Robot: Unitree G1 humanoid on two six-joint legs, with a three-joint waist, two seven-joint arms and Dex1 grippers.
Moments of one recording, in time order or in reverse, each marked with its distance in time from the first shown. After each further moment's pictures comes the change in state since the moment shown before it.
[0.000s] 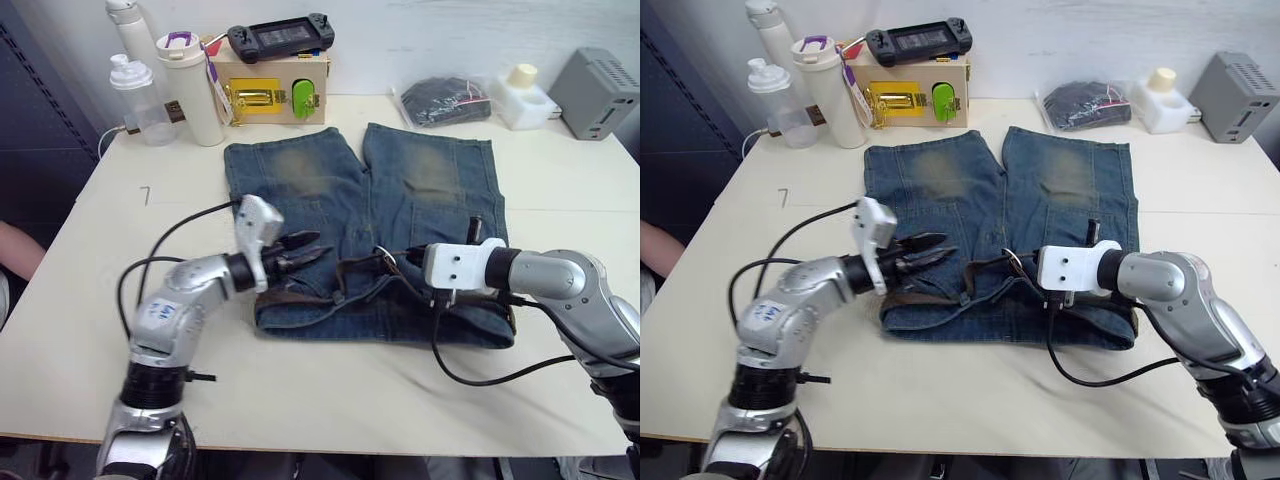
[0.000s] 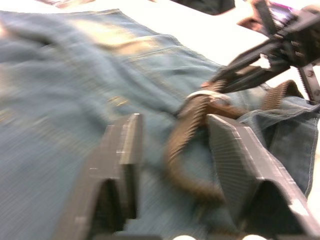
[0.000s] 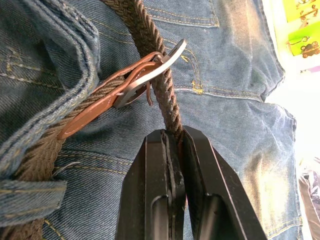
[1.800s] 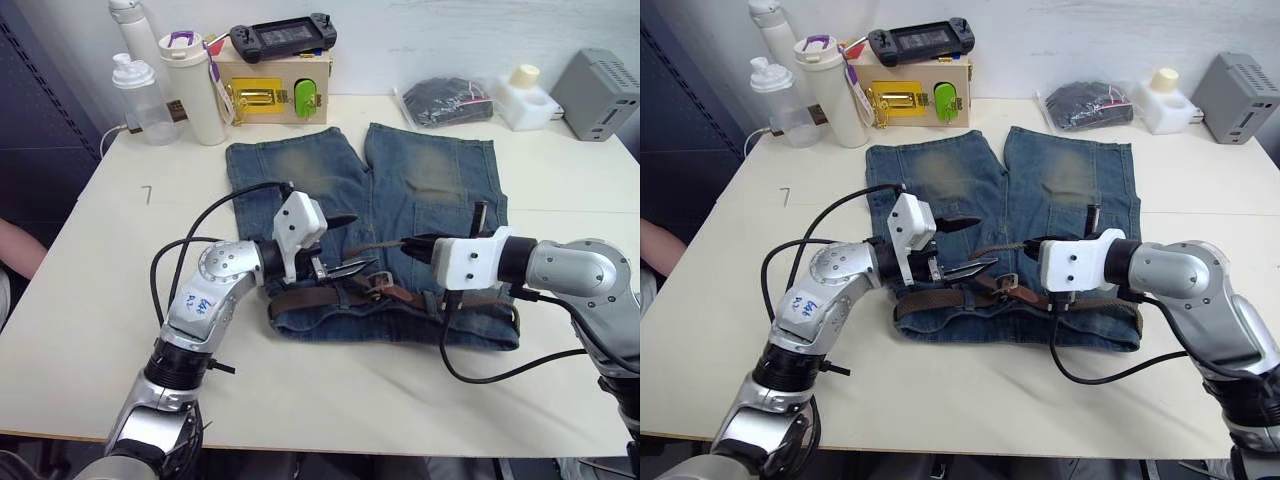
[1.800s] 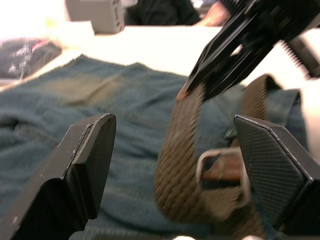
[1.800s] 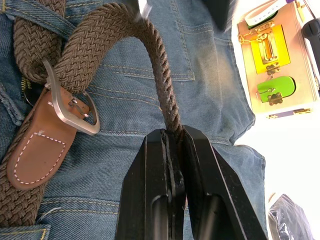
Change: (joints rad) left arm -0.112 -0.045 -0.243 0.054 0.178 -0.329 -0.070; right arm -0.003 0.017 -0.103 -0.085 0.076 -0.062 0.075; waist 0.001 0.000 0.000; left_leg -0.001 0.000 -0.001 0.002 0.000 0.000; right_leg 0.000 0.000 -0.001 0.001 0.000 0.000
